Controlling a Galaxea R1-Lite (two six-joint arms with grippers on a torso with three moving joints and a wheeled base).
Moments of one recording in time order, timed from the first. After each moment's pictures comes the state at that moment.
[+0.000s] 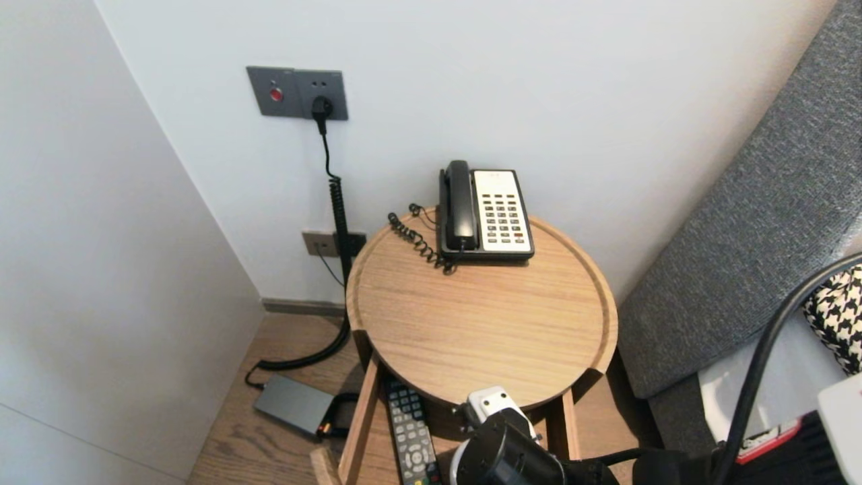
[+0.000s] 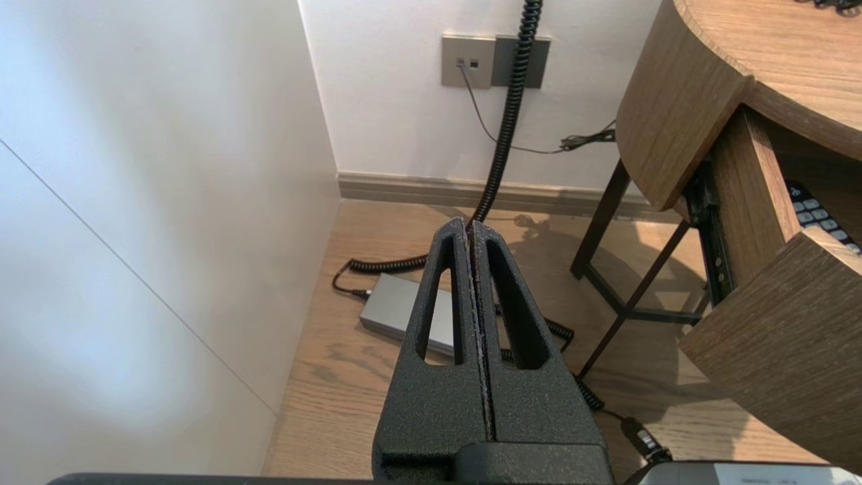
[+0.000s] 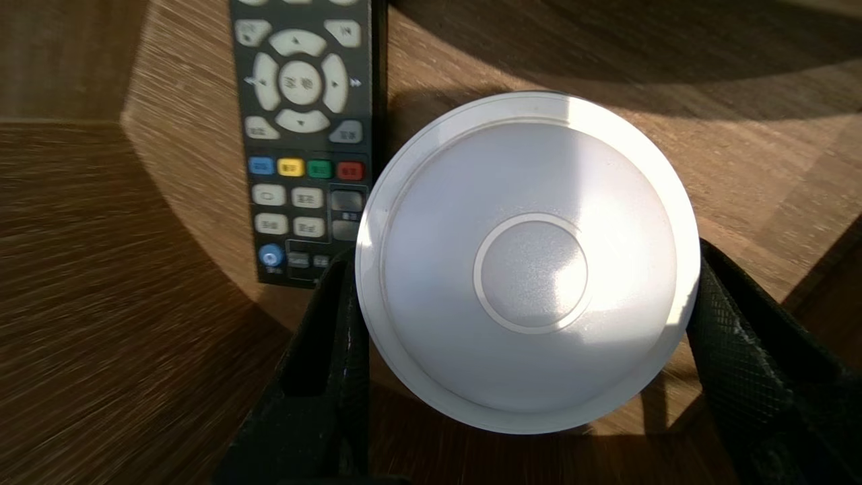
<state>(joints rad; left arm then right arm) -0.01 0.00 0.00 -0.03 0.00 0.01 1.06 1.90 -0.79 -0.15 -0.36 0.59</state>
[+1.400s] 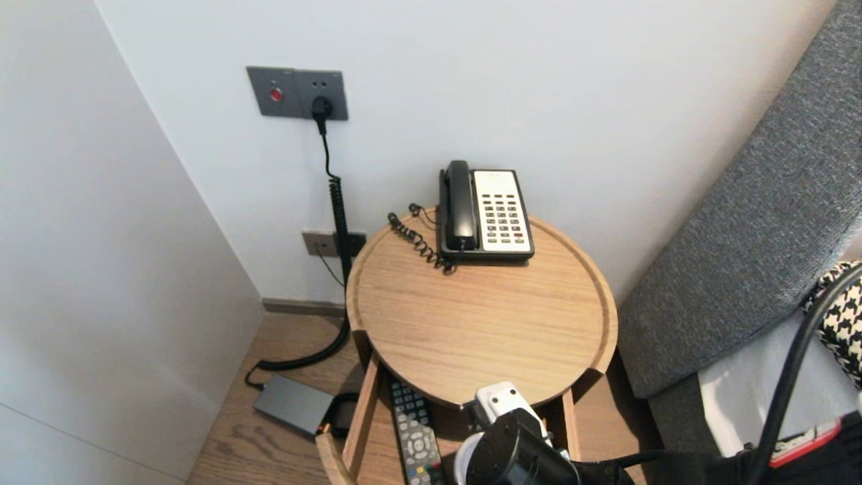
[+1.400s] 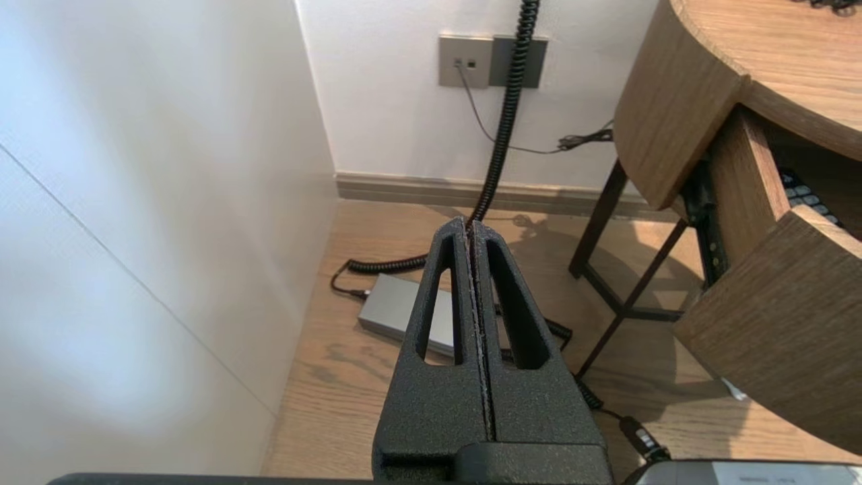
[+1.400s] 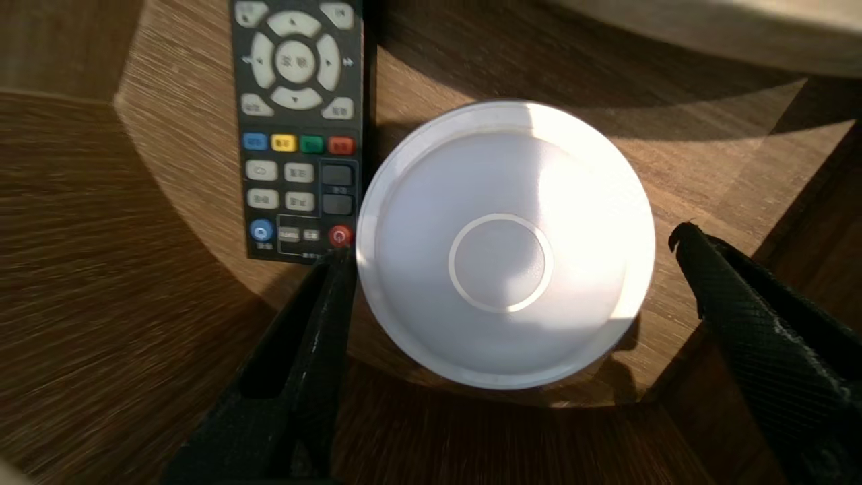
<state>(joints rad) -0.01 0.00 0.00 -0.03 0.00 0.01 1.07 1.85 -0.77 -0.14 -0.42 0.57</state>
